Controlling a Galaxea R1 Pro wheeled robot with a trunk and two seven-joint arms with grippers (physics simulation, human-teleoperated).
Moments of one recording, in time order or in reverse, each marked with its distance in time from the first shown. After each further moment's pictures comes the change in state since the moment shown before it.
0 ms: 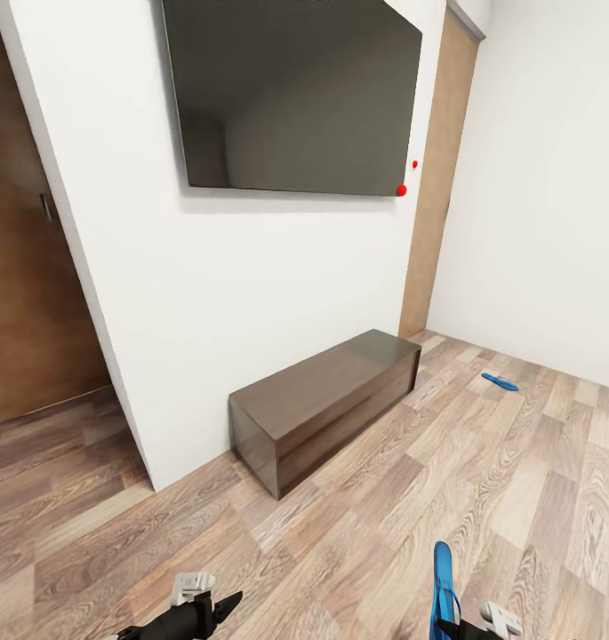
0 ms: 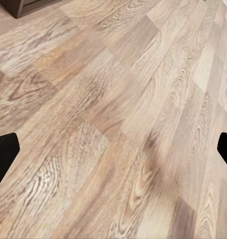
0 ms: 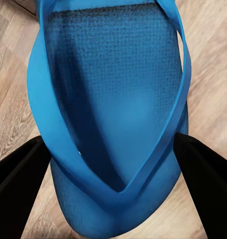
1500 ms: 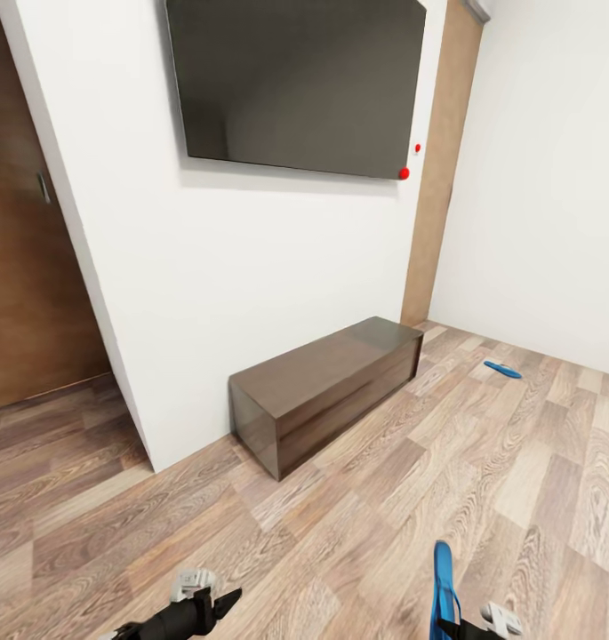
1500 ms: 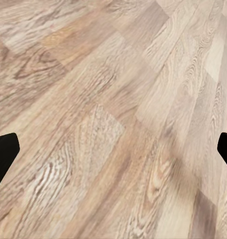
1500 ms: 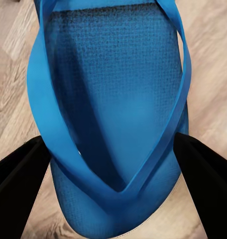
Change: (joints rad) left arm 0.000 0.004 0.000 -0.017 -0.003 0.005 -0.005; right arm 0.000 -0.001 0.000 0.000 -0.001 0.000 0.004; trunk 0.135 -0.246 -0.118
